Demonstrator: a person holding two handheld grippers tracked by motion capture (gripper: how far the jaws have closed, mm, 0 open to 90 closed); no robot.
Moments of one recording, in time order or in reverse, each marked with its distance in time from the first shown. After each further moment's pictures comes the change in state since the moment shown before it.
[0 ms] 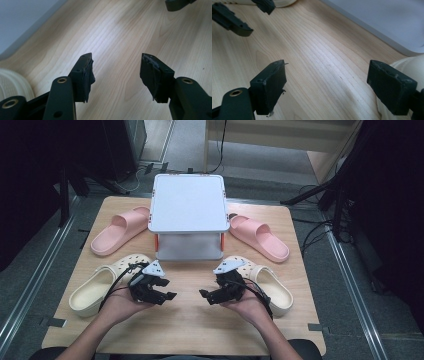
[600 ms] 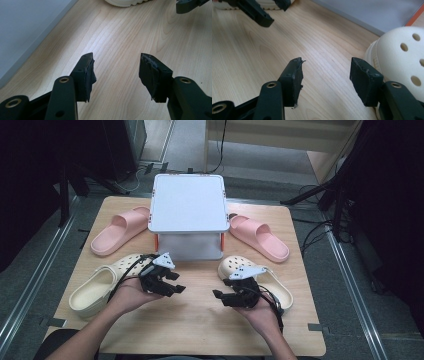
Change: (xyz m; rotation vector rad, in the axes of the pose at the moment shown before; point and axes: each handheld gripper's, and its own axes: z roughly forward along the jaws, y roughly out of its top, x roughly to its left) left arm 0.006 0.027 0.014 0.003 -0.046 0.043; right arm -0.005 -0.024 -0.033 -0.051 -0.018 0.048
